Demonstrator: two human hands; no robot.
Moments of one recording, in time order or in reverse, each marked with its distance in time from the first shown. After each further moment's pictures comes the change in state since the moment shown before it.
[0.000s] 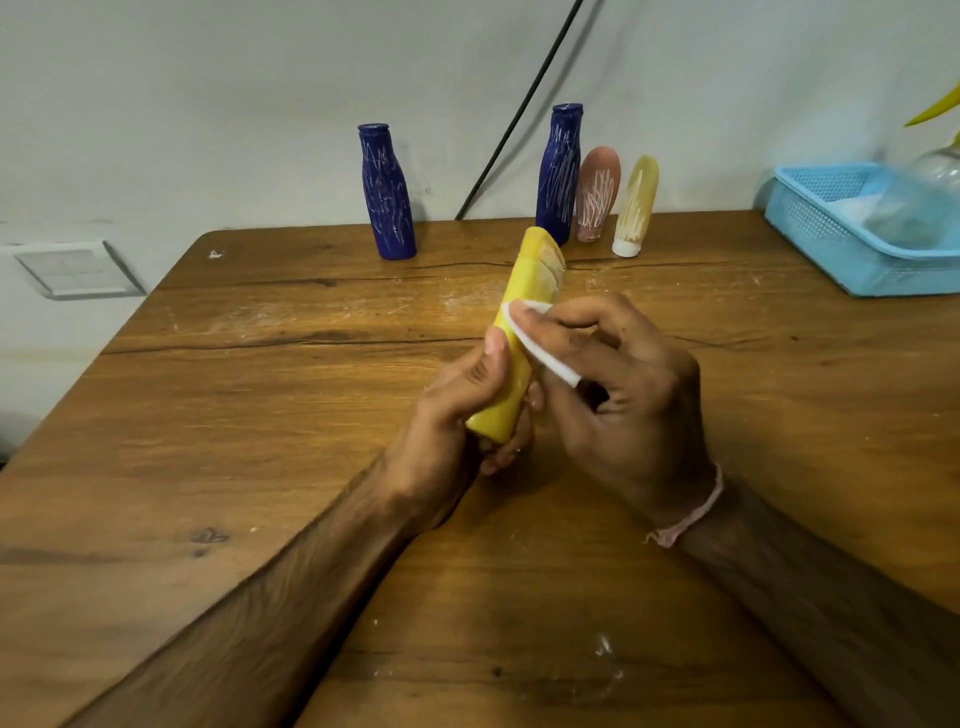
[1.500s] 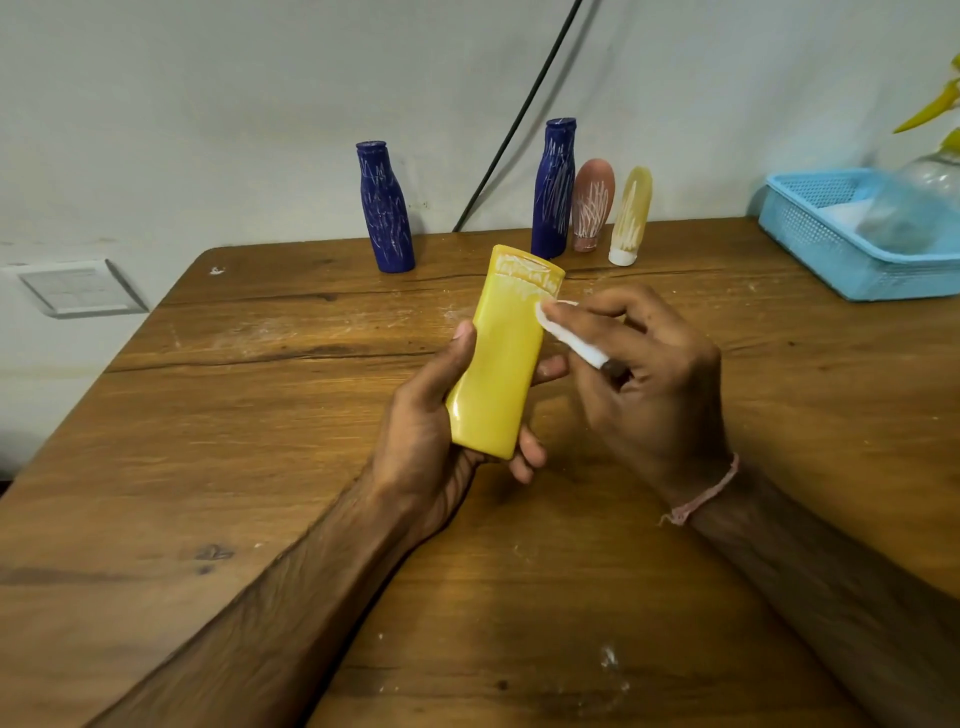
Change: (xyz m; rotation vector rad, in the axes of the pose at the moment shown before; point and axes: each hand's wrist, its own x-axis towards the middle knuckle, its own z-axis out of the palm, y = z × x) left_hand 0.002 0.012 0.003 -0.292 0.128 -0.164; right_hand 0.006 0.018 -0.008 -0.092 0.047 0.075
